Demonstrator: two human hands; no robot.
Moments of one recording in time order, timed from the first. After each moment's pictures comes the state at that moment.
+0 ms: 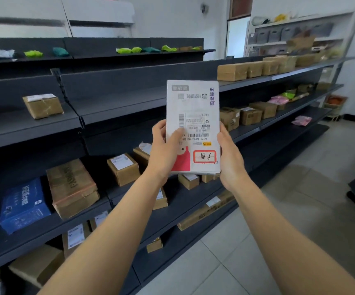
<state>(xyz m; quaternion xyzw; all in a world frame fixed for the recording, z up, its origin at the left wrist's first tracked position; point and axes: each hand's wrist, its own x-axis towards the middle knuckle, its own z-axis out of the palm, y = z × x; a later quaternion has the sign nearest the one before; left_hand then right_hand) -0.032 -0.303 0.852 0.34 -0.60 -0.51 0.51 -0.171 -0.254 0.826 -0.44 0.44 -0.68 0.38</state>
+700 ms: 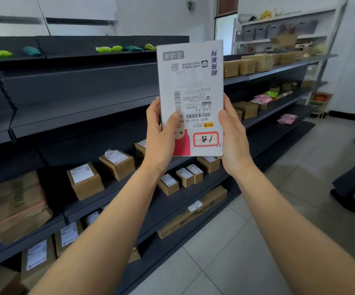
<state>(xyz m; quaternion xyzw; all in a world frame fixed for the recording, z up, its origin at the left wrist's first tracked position) -0.186 -0.312 0.870 0.21 -0.62 -0.48 0.58 -0.324 -0.258 0.859 -0.49 0.40 -0.73 0.26</state>
